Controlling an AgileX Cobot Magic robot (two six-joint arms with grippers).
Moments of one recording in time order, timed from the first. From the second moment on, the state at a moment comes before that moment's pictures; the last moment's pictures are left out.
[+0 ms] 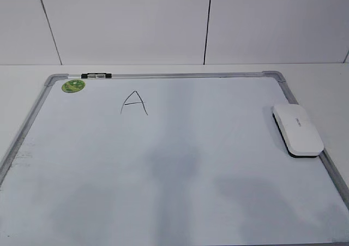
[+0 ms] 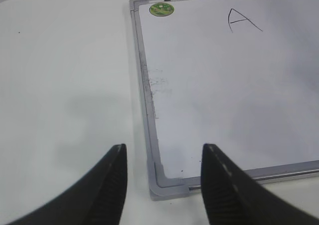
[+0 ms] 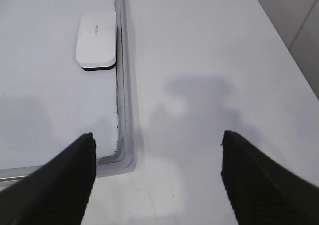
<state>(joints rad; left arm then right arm) 0.02 0.01 -0.51 -0.17 1.11 0.12 -0.02 -0.02 -0.51 -0.11 1.15 0.02</state>
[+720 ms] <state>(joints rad) 0.02 0.01 -0.51 -0.17 1.11 0.12 -0.02 -0.02 -0.51 -0.11 1.15 0.02</state>
